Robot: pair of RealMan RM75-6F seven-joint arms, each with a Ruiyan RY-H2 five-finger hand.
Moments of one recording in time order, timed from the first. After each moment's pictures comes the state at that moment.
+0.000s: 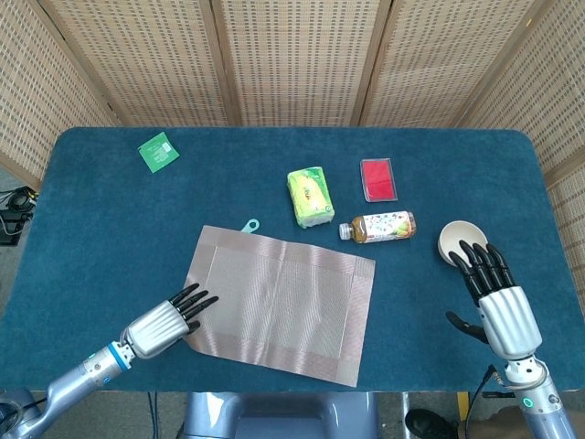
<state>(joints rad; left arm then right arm) -0.57 -1.44 0.29 -1.30 1.85 1.24 0.17 0.19 -1.23 0.05 -1.50 -1.74 1.63 0.04</state>
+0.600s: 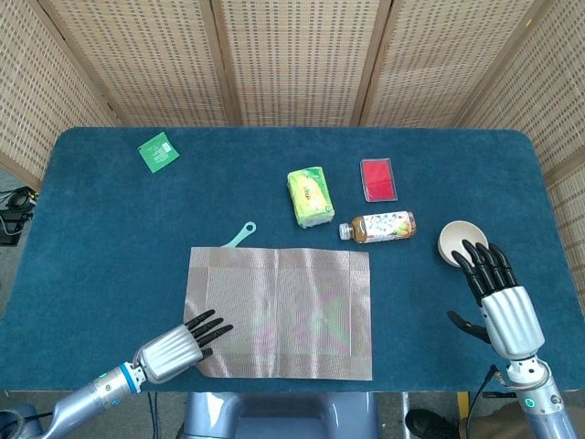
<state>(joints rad) -0.58 -1.37 0.29 -1.54 1.86 1.10 0.30 0.19 -1.23 0.05 -1.50 -1.73 1.64 0.05</state>
